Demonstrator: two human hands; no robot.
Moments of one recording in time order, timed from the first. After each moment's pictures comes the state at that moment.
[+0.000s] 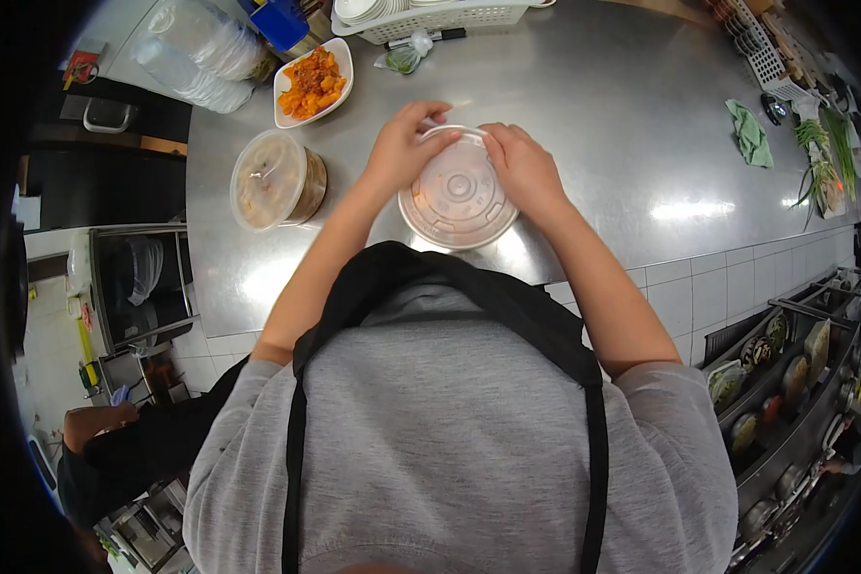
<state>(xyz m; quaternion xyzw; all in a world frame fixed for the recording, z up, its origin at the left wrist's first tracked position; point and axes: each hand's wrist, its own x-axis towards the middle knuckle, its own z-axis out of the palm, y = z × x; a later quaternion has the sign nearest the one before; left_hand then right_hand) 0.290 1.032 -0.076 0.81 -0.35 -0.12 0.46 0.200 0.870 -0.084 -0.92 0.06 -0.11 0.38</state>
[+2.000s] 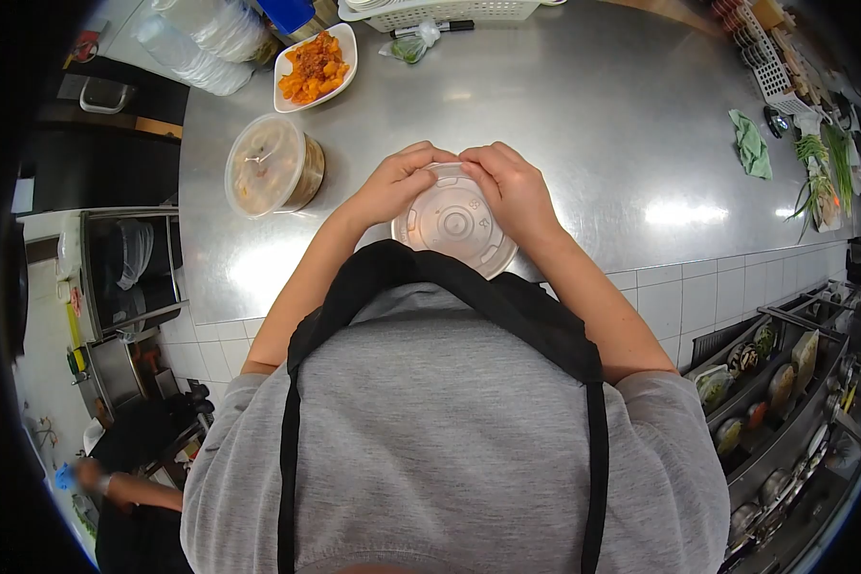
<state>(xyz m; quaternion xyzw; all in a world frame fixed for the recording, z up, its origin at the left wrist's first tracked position) 0.261 1.064 -0.079 0.73 -0.33 -0.29 0.53 0.176 0.896 -0.067 -0.89 -0.03 -0.15 0.44</state>
